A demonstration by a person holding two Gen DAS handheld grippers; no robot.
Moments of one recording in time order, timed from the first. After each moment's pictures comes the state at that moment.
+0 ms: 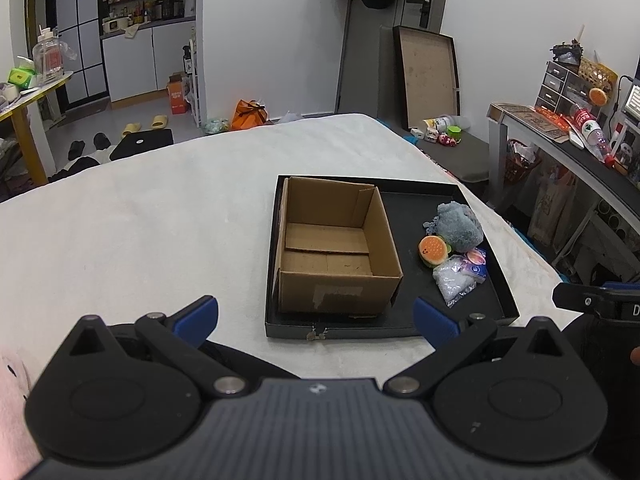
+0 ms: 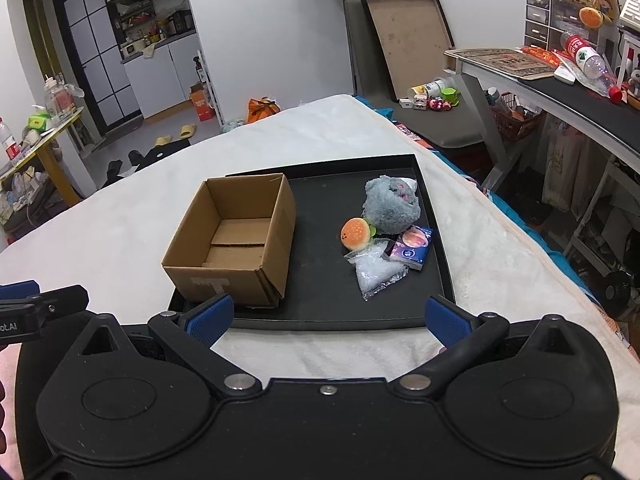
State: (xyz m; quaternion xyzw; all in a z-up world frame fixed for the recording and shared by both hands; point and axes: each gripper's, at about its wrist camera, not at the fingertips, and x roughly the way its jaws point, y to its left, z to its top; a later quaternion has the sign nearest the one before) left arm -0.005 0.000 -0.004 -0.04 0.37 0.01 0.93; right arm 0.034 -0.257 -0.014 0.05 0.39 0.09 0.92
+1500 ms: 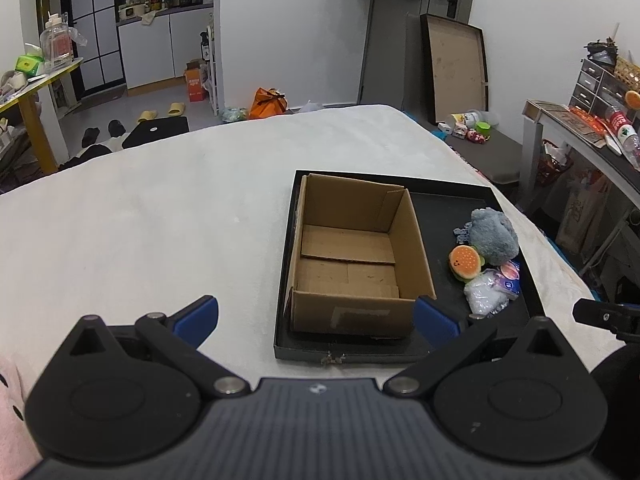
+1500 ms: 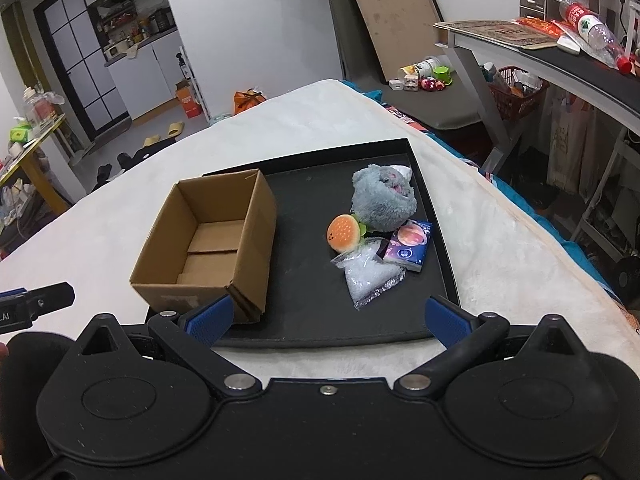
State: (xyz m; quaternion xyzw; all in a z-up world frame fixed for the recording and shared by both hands) left arm 0.052 0.004 -0.028 -0.04 0.39 0.04 0.92; right arm 0.081 -0.270 -0.046 0.07 0.40 0.08 0.91
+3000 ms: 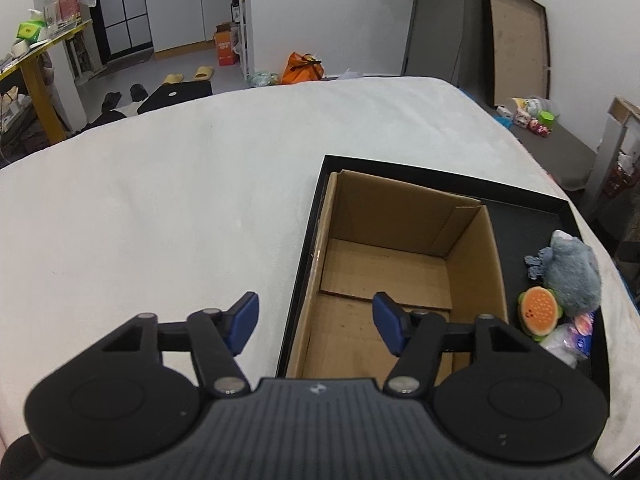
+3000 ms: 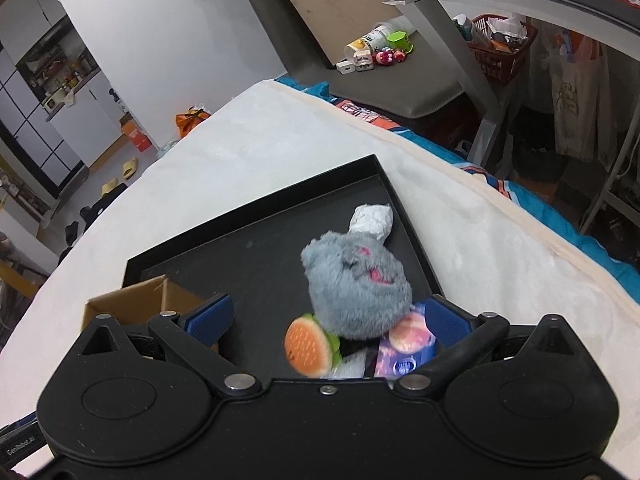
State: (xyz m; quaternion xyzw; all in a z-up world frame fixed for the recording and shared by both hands) left arm 0.179 0.022 -0.090 -0.06 0.43 0.10 0.89; right arm 0.253 -0.306 -0.100 0.17 0.43 0.02 0.88
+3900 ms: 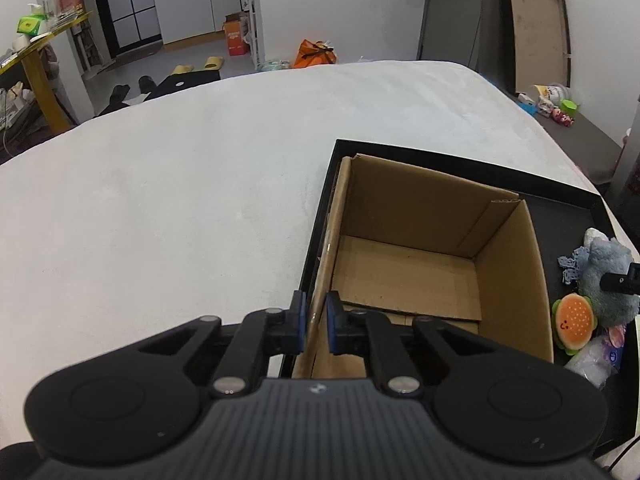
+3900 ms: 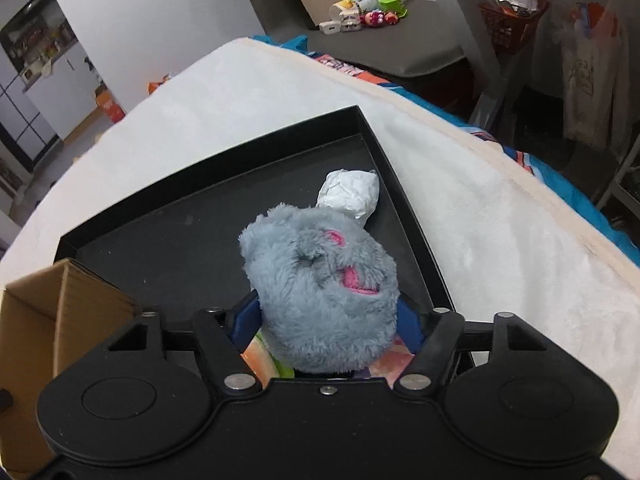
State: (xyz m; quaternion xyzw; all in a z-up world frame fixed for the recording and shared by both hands) left arm 0.202 0.022 -0.118 -0.05 0.44 0.12 0.89; right arm 0.290 -0.298 -0.169 0.14 0.47 0.00 0.87
